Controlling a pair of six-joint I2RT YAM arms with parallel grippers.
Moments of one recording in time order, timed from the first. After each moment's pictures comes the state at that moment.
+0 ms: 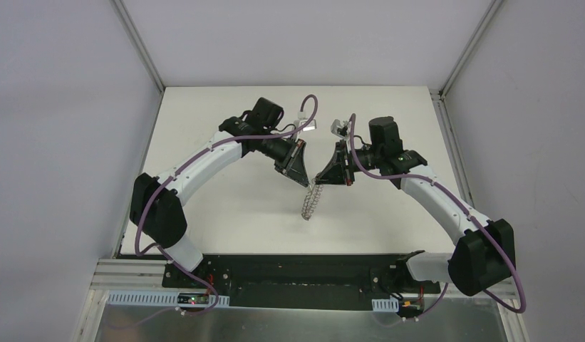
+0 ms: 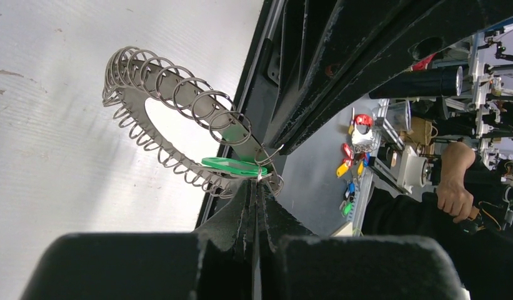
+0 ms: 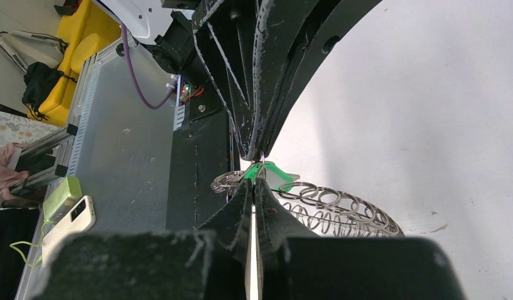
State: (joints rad) left arm -0.60 1.62 1.44 -0.74 0.94 -0.14; right arm 0.44 1.30 1.00 -0.33 -1.14 -0.09
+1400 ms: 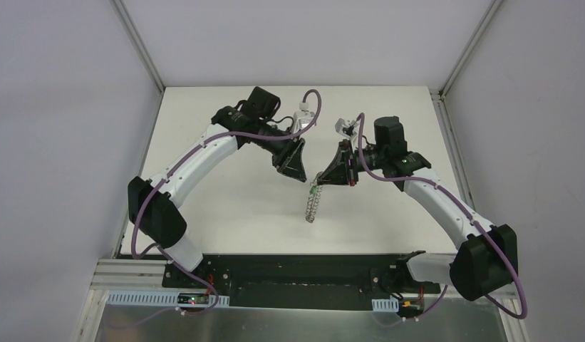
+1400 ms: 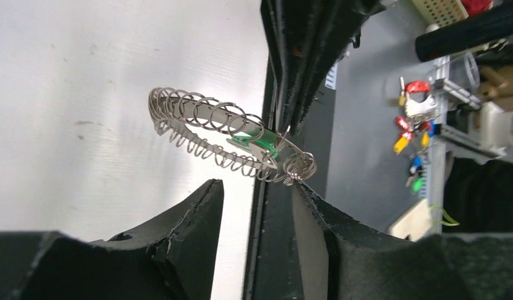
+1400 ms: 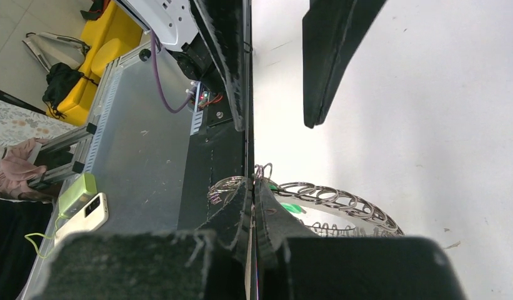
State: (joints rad) left arm -0.59 1.64 1.59 -0.89 0.94 0.16; right arm 0.42 1.26 0.98 -0.27 -1.22 -0.04
